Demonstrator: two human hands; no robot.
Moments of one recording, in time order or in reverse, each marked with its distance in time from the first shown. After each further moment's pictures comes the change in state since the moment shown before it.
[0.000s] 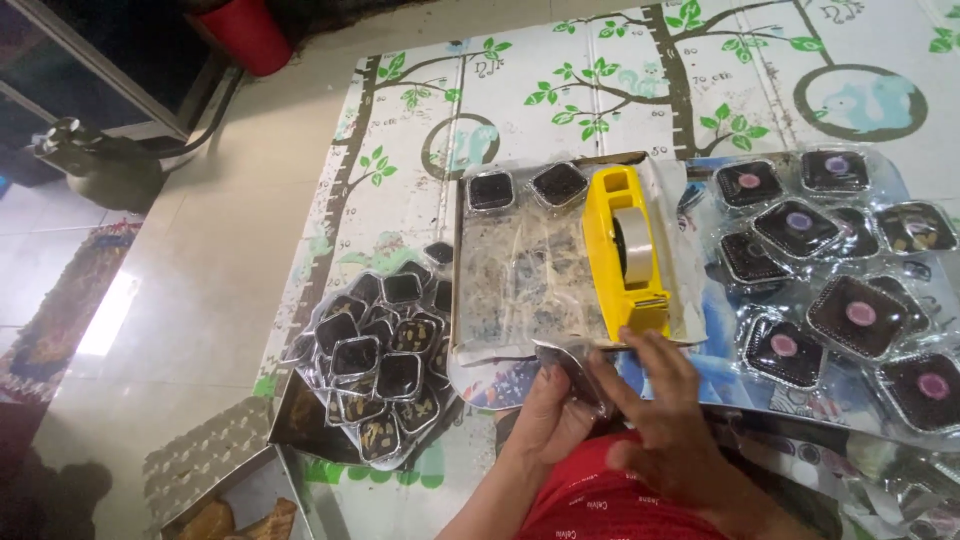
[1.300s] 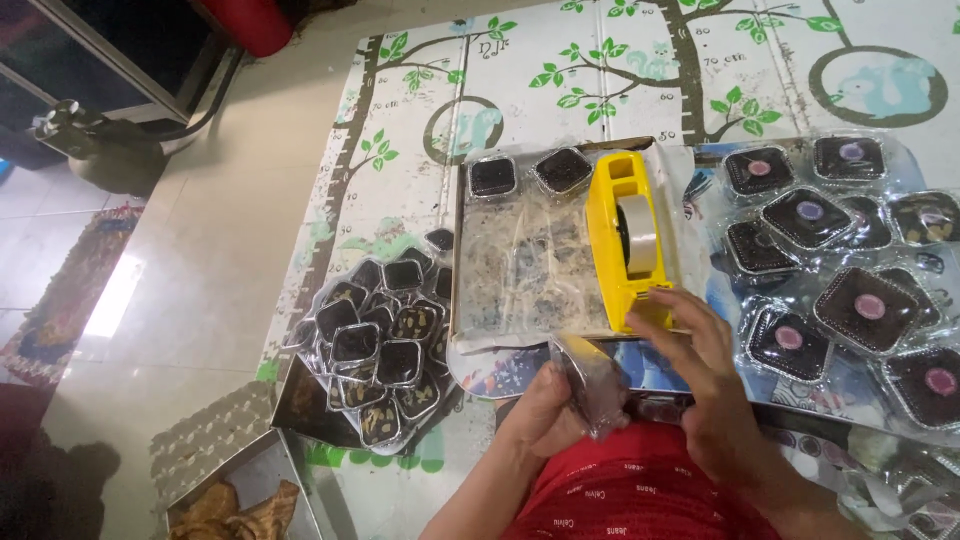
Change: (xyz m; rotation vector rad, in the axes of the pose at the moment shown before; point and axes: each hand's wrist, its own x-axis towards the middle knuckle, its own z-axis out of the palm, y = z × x) left_hand -0.006 0.005 0.006 0.118 -0.099 -0.143; right_hand 0.035 -0.004 -0.051 0.295 -0.013 0.181
